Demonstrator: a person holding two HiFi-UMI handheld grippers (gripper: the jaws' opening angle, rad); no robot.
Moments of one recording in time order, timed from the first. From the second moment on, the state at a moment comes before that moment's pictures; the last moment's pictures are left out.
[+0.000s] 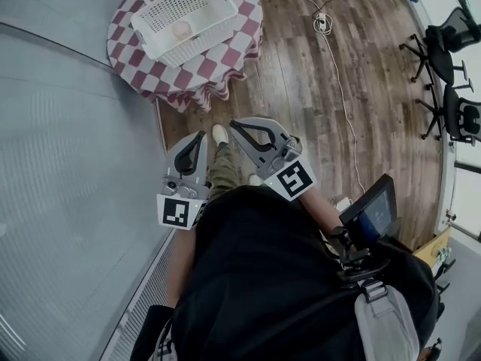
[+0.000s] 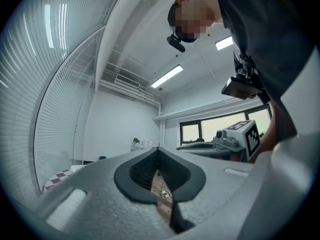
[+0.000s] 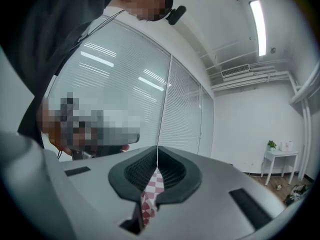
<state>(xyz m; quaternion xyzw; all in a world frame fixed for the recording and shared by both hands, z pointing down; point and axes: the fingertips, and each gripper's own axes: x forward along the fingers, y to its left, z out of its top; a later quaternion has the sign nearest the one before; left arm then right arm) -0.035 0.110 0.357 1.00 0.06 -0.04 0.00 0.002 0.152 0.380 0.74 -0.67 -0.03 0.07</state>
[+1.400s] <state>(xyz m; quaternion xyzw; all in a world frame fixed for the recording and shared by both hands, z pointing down) 0.069 -0.134 0.398 0.99 -0.11 0.04 -0.02 0.204 -0.118 0.406 0.61 -0.77 -0.04 0.17</state>
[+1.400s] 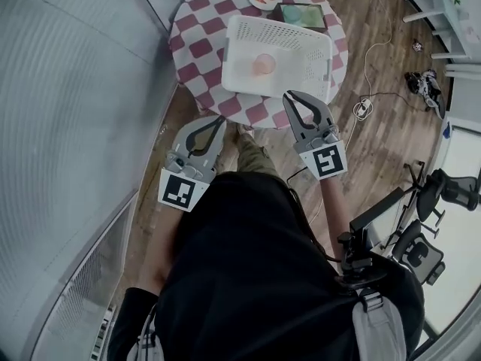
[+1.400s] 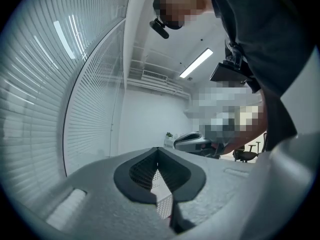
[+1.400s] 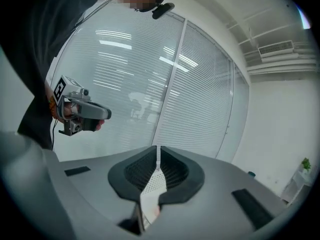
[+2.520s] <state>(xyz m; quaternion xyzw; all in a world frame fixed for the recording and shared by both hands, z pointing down) 0.060 -0.186 0.400 0.95 -0.31 0.06 0.00 0.247 -0.202 0.587 0.30 -0.86 0.06 0.42</state>
